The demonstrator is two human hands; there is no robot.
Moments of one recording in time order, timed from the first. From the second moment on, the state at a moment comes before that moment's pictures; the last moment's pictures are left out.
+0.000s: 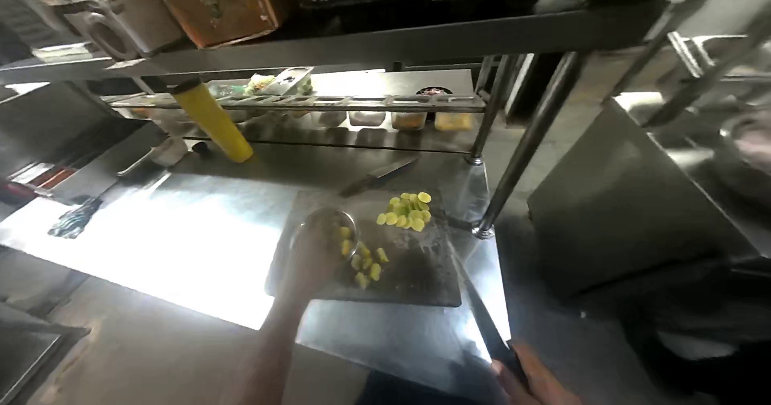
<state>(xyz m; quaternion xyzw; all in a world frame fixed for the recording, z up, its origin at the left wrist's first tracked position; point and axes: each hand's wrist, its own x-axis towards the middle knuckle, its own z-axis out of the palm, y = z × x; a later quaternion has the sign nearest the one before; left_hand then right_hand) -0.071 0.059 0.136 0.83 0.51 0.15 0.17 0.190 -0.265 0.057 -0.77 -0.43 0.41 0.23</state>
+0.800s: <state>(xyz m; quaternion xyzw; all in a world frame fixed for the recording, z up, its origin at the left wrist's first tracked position) 0.012 -0.002 -0.007 0.84 0.24 0.31 0.37 0.160 -0.201 0.102 -0.80 -0.49 0.35 0.00</state>
